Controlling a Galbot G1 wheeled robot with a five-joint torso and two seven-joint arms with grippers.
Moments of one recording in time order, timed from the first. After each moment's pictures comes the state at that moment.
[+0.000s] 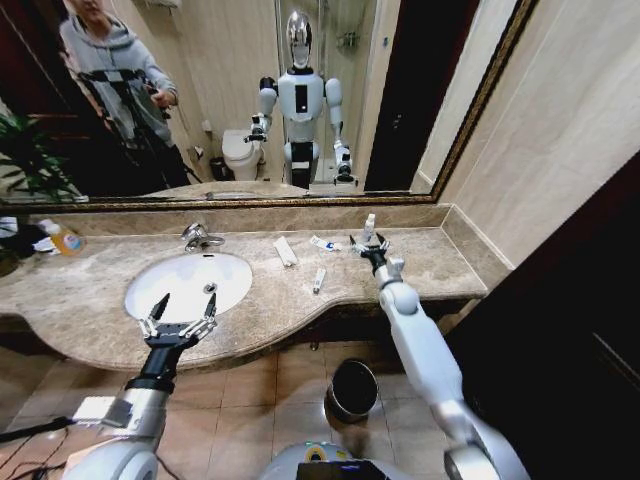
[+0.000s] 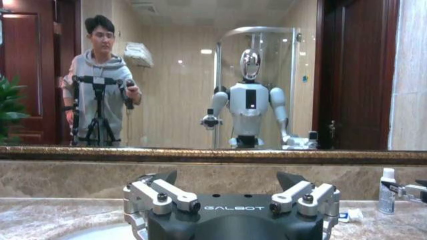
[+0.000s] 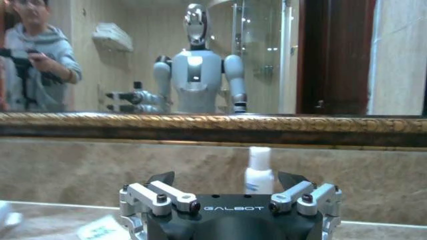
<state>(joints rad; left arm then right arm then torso) 1.84 -1.36 -0.82 -2.47 -0.37 0.04 0.05 -0.66 1.37 0.39 1.32 0.20 -0.02 -0.04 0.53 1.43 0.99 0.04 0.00</state>
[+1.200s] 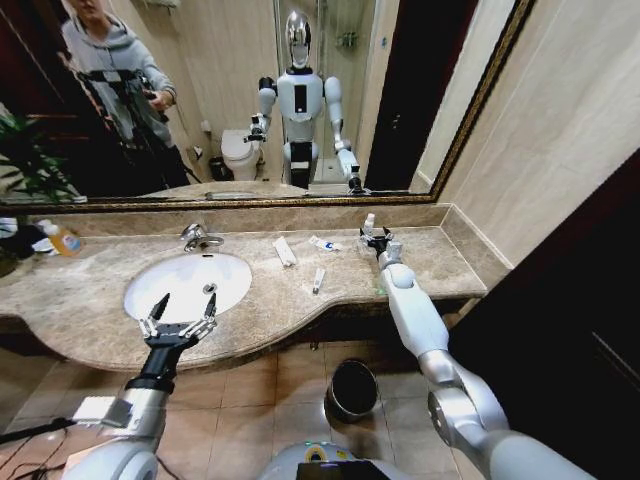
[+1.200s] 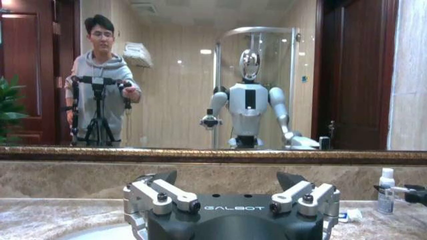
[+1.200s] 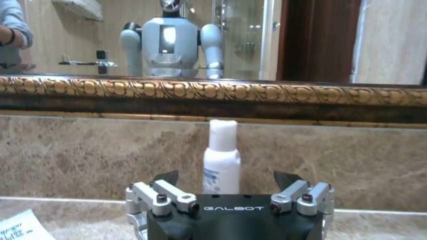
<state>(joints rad) 1.84 -1.36 -0.82 -2.47 -0.37 0.04 0.05 -0.43 1.41 0.41 0.96 0.16 0.01 -0.04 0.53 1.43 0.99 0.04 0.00</state>
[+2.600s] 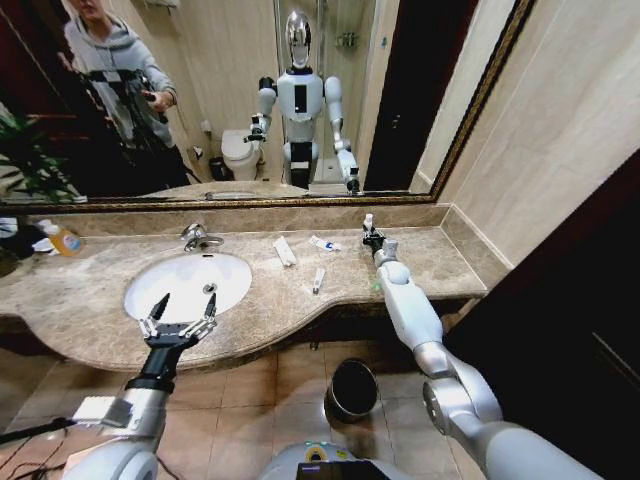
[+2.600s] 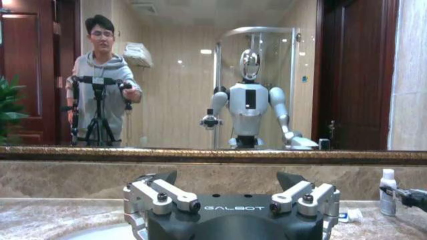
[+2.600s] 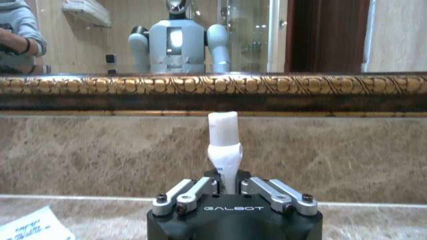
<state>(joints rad) 1.84 -1.36 -0.82 -2.47 -0.37 0.04 0.05 -0.44 1.40 0.39 0.94 0.20 0.05 -0.07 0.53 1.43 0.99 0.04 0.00</state>
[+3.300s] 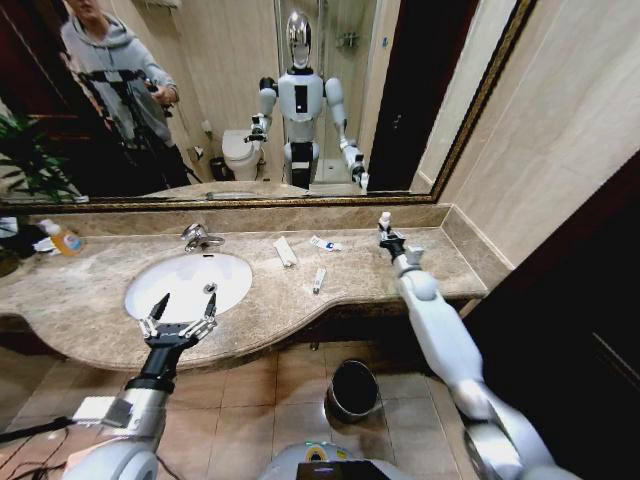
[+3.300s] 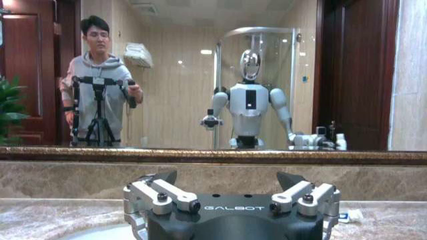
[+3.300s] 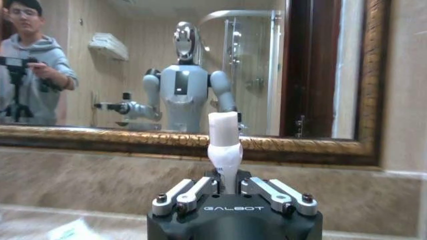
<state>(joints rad) 1.84 -1.36 -0.82 -2.47 -0.37 0.04 0.05 -0.86 1.16 0.44 1.56 0.38 -0.02 -0.04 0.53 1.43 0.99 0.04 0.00</state>
